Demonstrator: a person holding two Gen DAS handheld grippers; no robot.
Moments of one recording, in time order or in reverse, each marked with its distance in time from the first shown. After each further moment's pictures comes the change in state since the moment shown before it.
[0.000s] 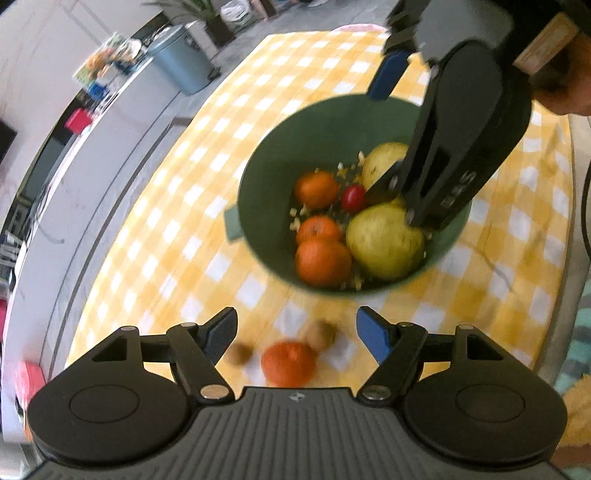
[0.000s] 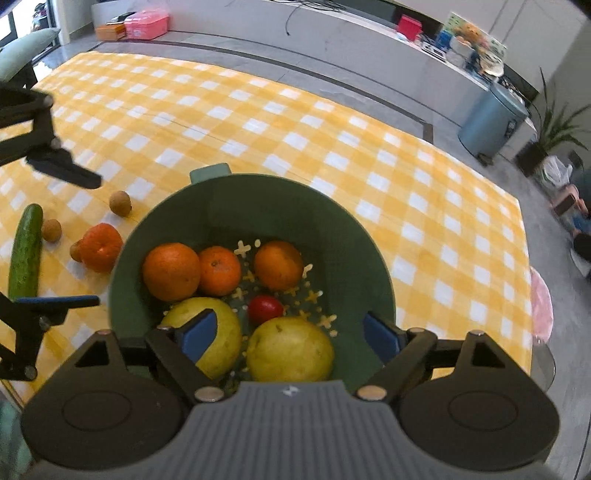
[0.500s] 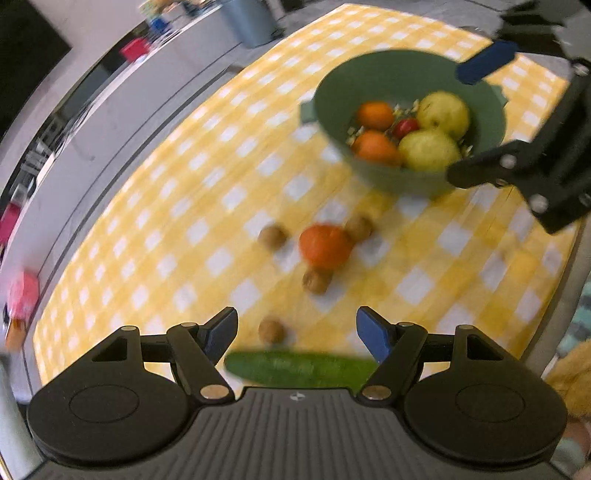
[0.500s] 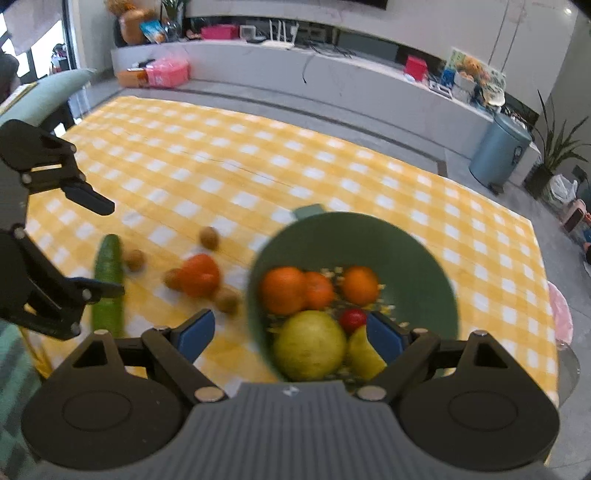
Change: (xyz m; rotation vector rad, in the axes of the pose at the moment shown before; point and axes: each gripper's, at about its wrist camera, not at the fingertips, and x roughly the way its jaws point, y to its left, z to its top) left arm -0.030 0.024 -0.082 -0.231 0.079 0.044; right arm -0.054 0.084 -0.028 0.023 -0.181 0.065
